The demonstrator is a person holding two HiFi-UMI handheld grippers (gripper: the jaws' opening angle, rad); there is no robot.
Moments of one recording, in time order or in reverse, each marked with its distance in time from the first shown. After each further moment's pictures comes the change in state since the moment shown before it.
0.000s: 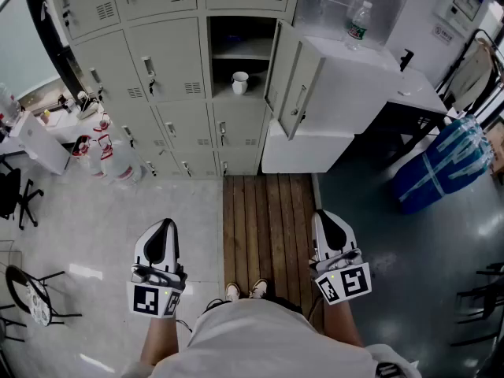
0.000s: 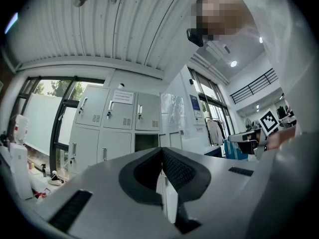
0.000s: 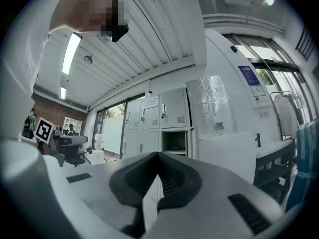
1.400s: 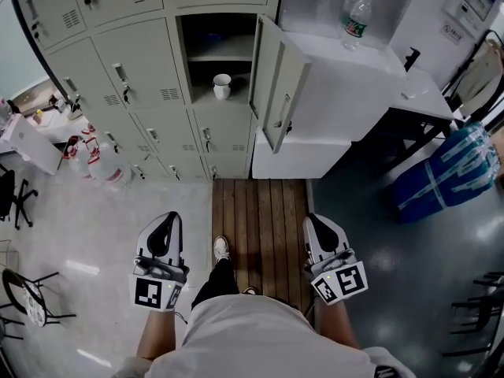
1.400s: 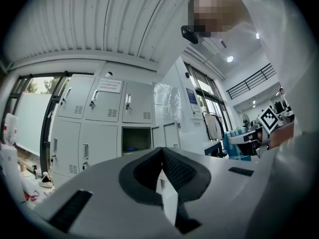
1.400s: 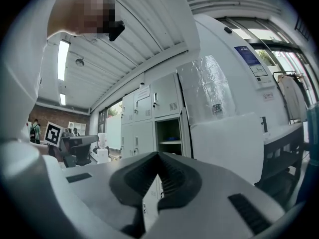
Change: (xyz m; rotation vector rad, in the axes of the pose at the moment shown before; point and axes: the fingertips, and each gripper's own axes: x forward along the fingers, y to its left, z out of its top) left arm 0.132 -0.045 -0.047 0.030 0.039 -0.043; right arm 0.052 -0.100 -0.059 0.093 0.078 0.071
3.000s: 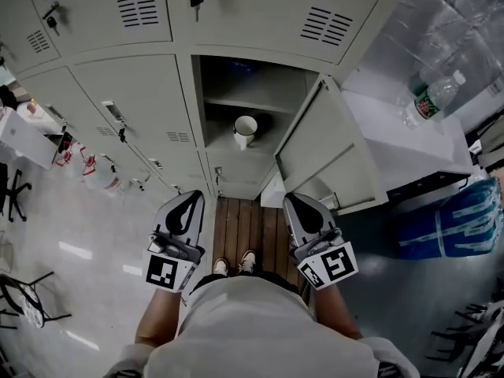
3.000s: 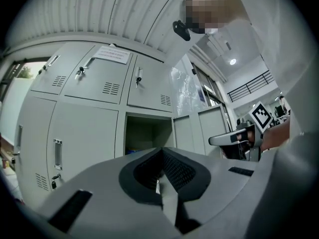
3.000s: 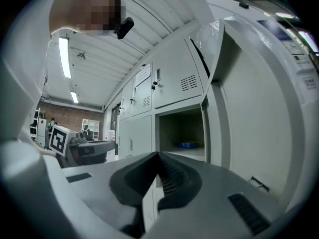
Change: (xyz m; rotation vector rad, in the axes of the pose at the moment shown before) left arm 0.255 0.155 -0.035 -0.033 -0.006 -0.050; right arm 0.334 -0.037 0.036 -0.069 0.024 0.202
